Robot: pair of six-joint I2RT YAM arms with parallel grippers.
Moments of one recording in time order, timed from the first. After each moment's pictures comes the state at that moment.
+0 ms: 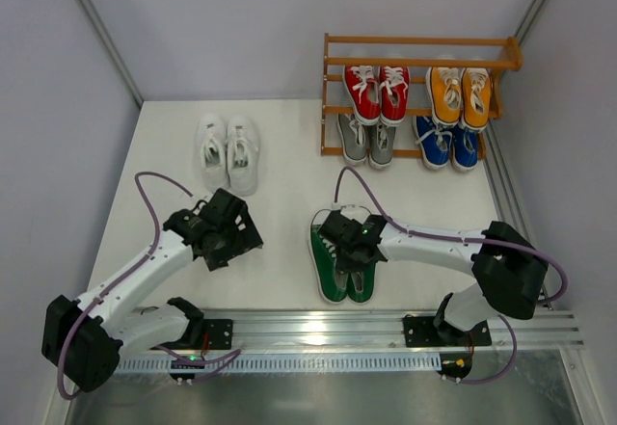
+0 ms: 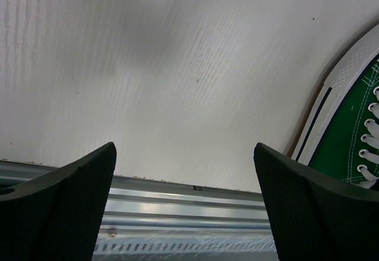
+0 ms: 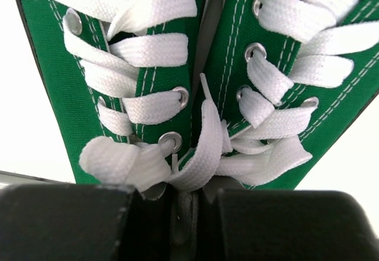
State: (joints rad) left arm -0.57 1.05 0.78 -0.91 -0.12 -1.00; right arm 0.99 1.50 0.88 -0.67 0.20 0.84
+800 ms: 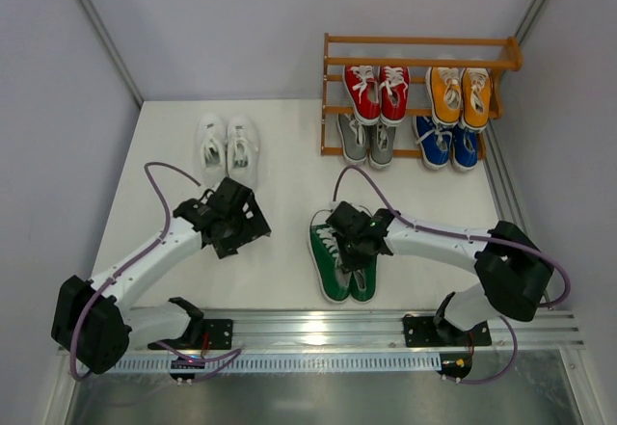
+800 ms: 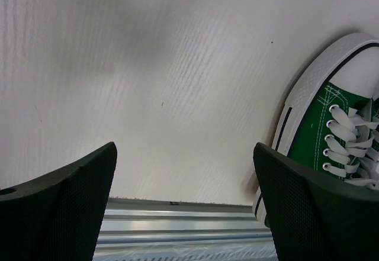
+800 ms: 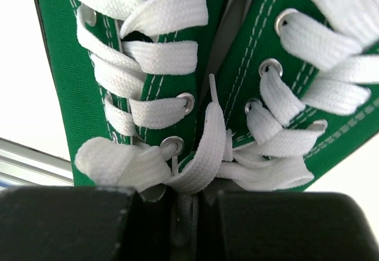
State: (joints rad) left arm -0.55 1.16 0.83 -0.81 -0.10 -0.99; right arm 0.91 1.48 0.85 -0.62 0.04 0.65
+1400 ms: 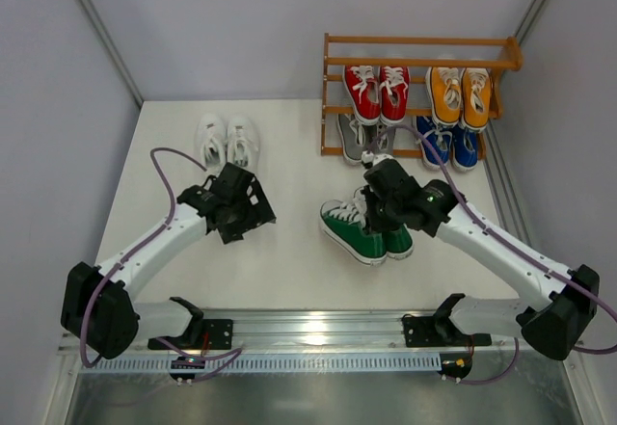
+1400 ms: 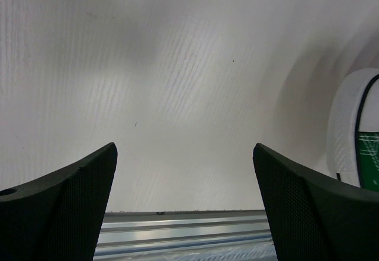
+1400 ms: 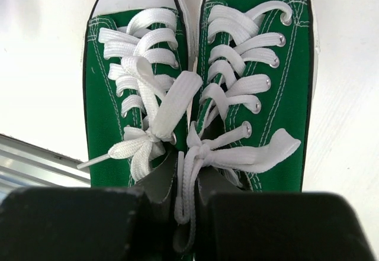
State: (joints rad) left arm -0.53 1.25 0.94 -0.77 -0.07 -0.93; right arm 0.75 1.21 1.11 -0.90 0.17 0.45
